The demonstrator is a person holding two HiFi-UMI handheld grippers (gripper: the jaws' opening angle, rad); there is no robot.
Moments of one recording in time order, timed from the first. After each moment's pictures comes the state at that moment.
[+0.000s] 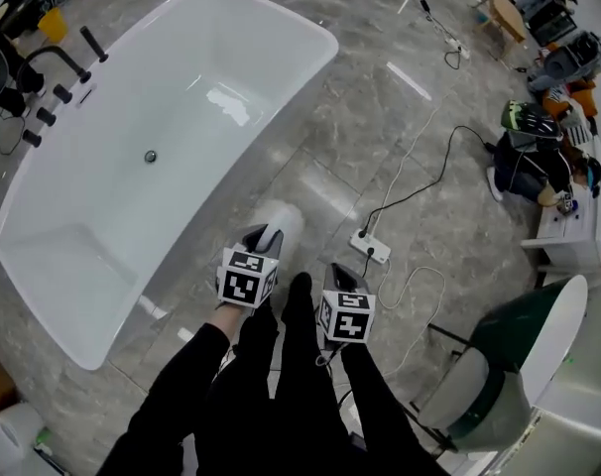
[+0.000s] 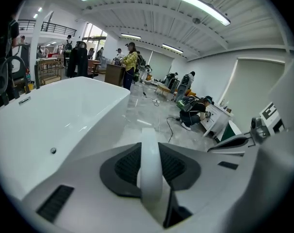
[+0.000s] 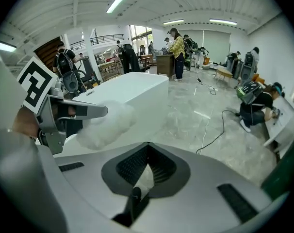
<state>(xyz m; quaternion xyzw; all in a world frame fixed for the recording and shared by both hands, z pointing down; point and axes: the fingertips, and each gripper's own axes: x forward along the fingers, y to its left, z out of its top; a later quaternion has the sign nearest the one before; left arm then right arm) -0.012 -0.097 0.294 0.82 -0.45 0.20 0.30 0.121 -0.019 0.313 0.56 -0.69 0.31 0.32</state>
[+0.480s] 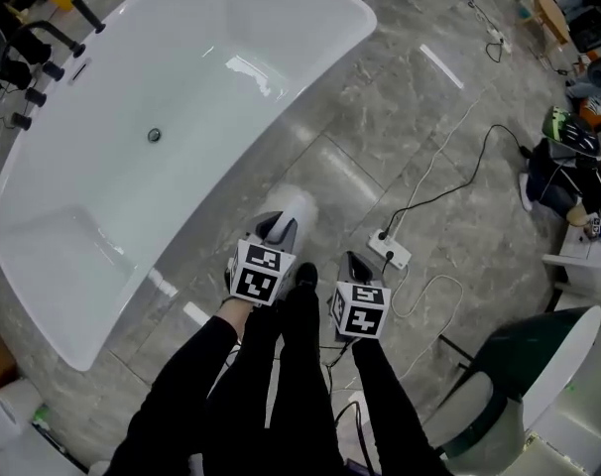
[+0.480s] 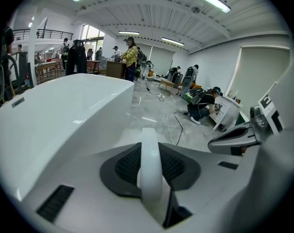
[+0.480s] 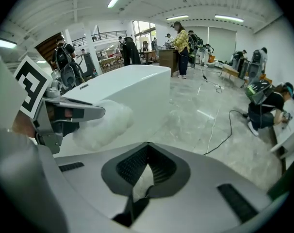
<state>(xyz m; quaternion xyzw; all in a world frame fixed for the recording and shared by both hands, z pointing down) -0.001 -0.162 0.383 0.81 -0.47 0.23 0.28 0.137 -0.095 0.402 0.54 -0.70 0.31 0.35</state>
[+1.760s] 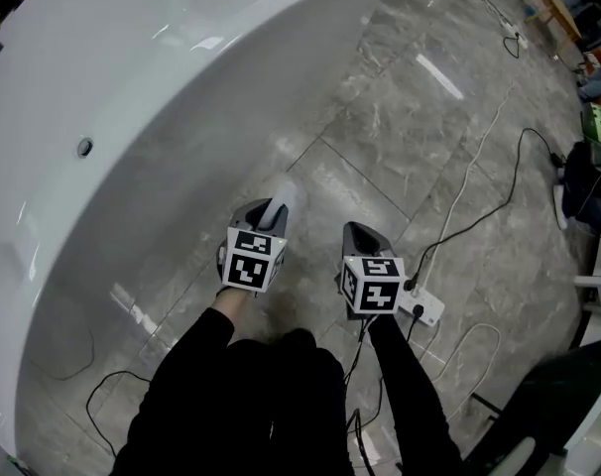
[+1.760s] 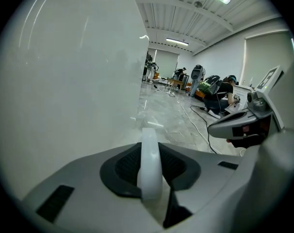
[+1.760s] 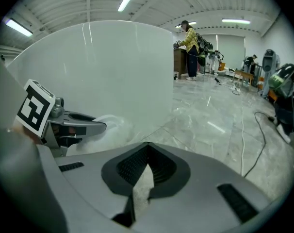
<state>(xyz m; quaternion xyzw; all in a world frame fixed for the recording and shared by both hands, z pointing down) 0.026 -0.305 0.731 0.81 -0.50 0.20 0.25 0.169 -0.272 0.725 0.52 -0.76 0.25 0.31</state>
